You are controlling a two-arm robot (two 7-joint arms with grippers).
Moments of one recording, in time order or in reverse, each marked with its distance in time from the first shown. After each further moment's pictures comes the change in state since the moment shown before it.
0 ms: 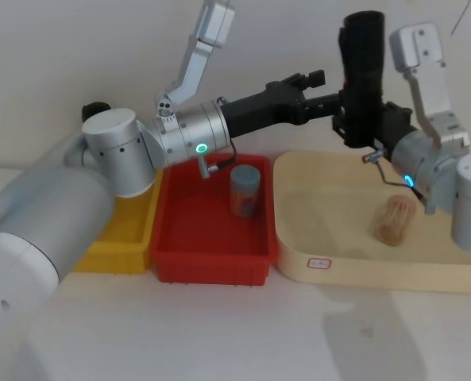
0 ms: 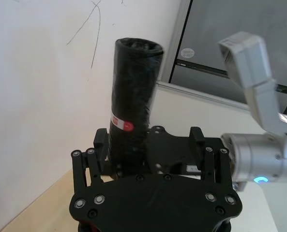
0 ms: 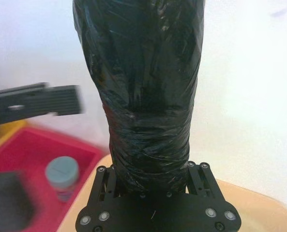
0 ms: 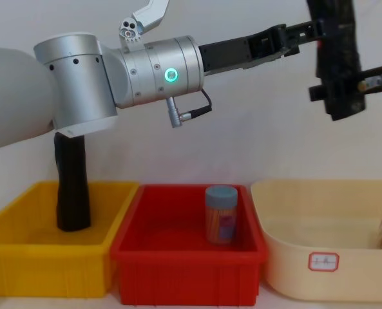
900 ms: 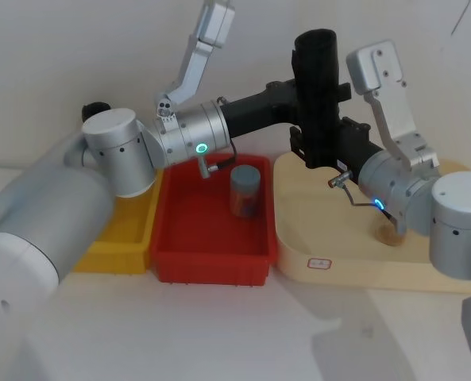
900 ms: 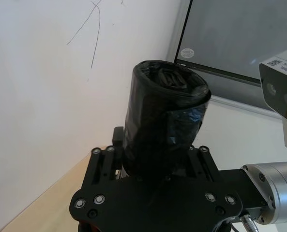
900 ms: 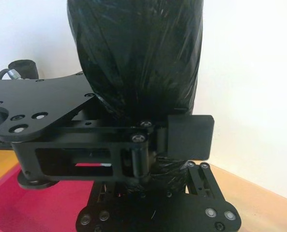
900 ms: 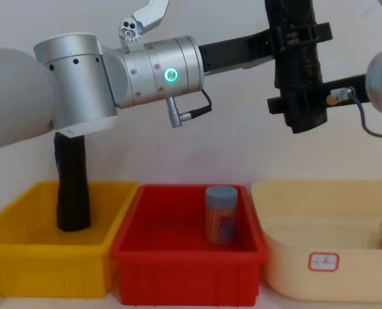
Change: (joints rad) left arm 0.000 0.000 0.000 0.000 0.000 0.000 0.000; right arm -0.058 0.013 -0.081 -0.069 0.018 -0.013 0.063
